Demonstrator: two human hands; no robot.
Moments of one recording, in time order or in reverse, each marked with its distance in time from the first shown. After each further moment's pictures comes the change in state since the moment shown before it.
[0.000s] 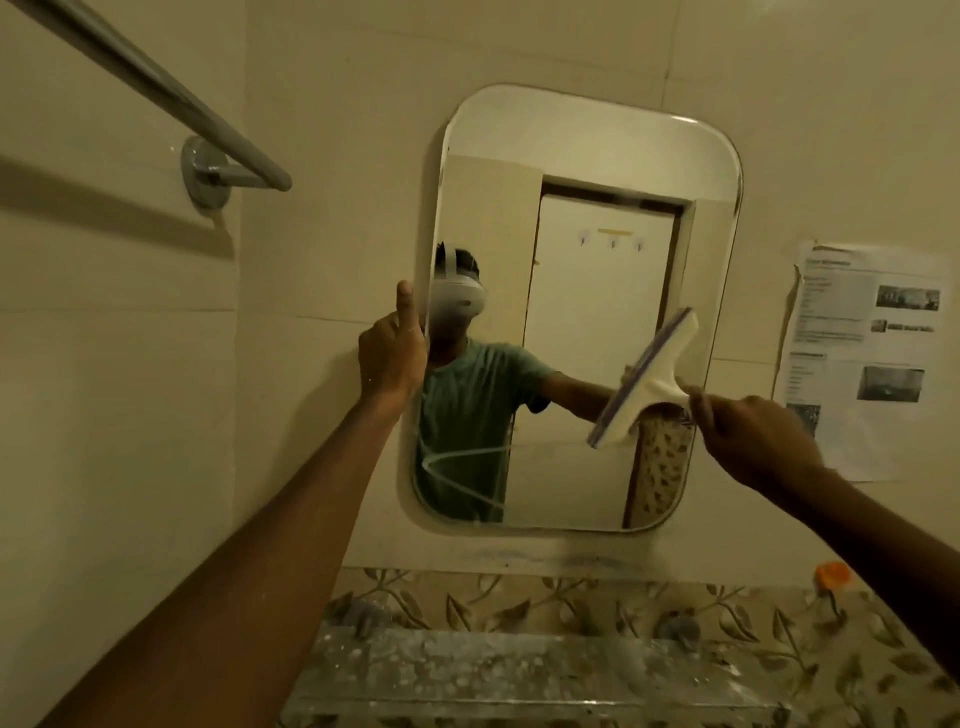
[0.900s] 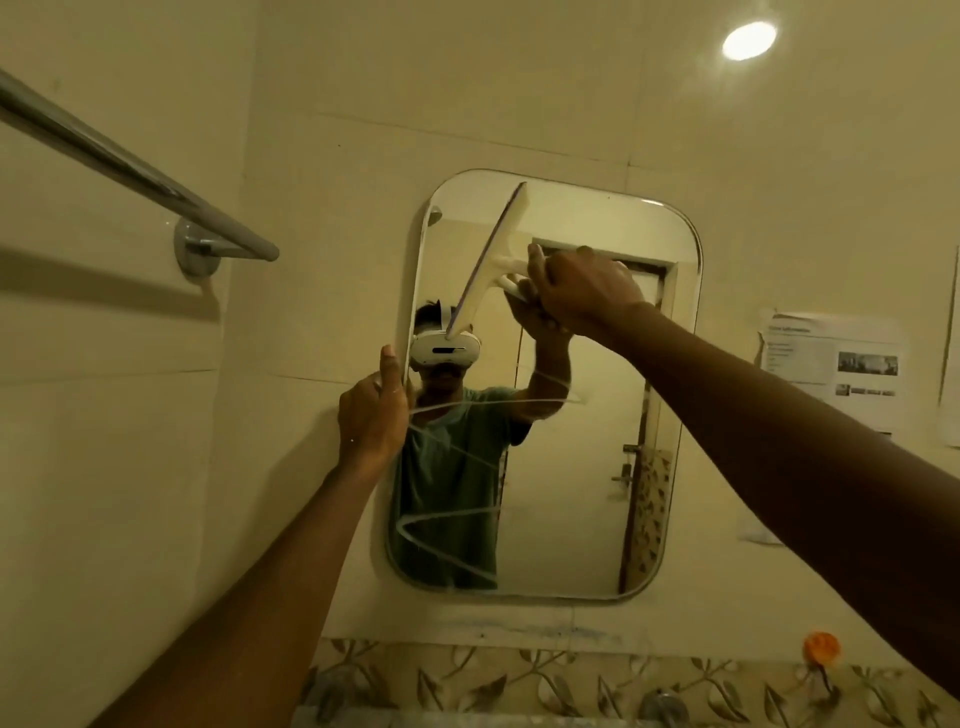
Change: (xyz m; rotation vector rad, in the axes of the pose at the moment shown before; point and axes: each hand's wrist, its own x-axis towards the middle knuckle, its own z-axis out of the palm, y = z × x) left_hand -0.002 0.001 0.009 0.059 0.060 0.032; right_hand 0.194 -0.114 -0.096 0.117 0.127 -0.188
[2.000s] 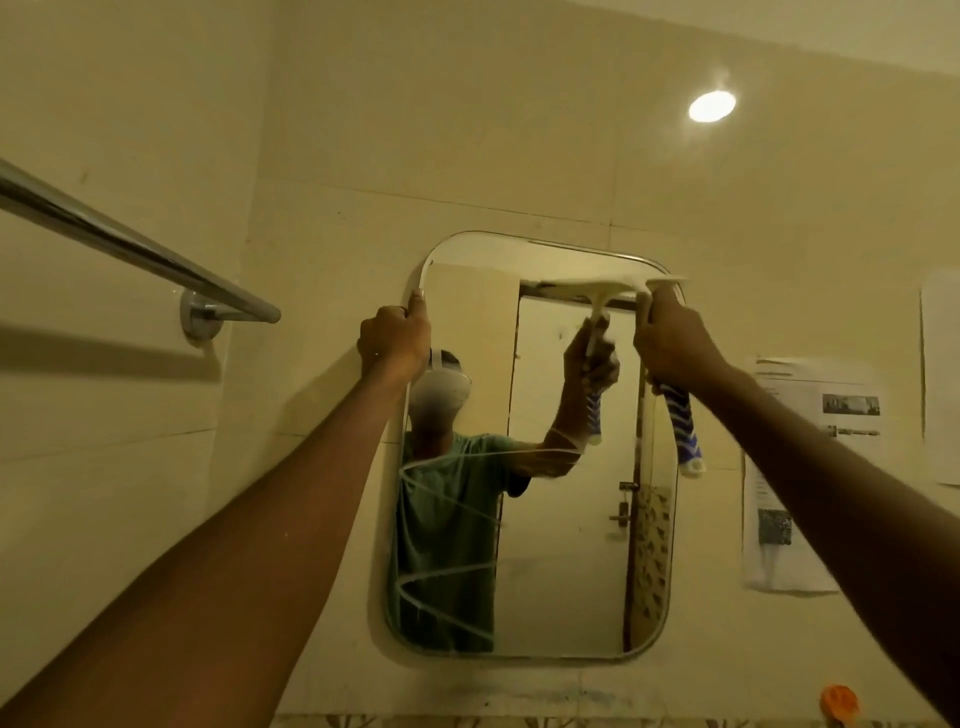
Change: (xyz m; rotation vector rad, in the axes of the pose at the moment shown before) left_hand 0.103 0.096 0.005 0.112 0.067 0.014; right_hand -0.038 0.064 -0.029 0.439 0.114 0.491
